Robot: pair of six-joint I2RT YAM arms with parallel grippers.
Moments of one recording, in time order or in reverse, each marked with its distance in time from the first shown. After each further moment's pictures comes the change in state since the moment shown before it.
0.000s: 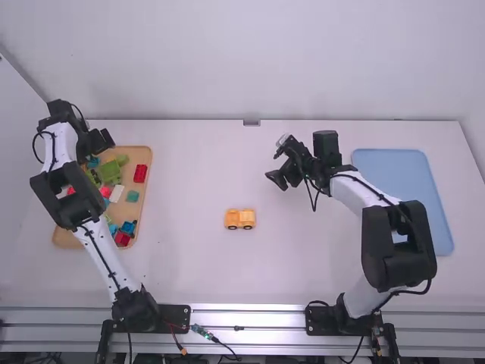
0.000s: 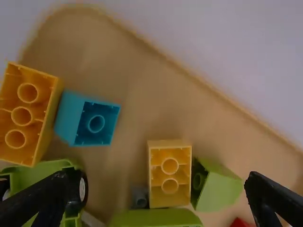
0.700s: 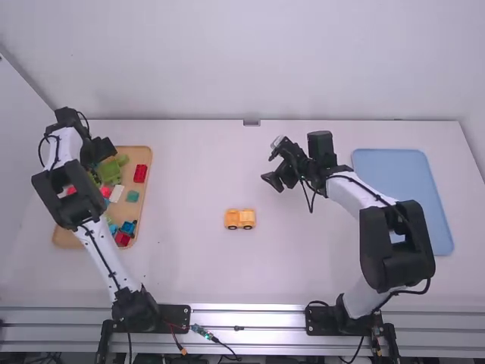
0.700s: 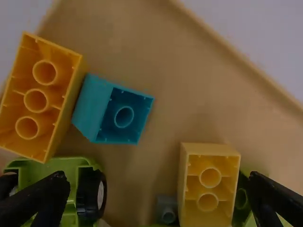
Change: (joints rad) left arm -0.010 0.000 -0.098 0.035 -0.097 -0.027; right arm 0.035 0.000 0.000 0.000 0.003 0.003
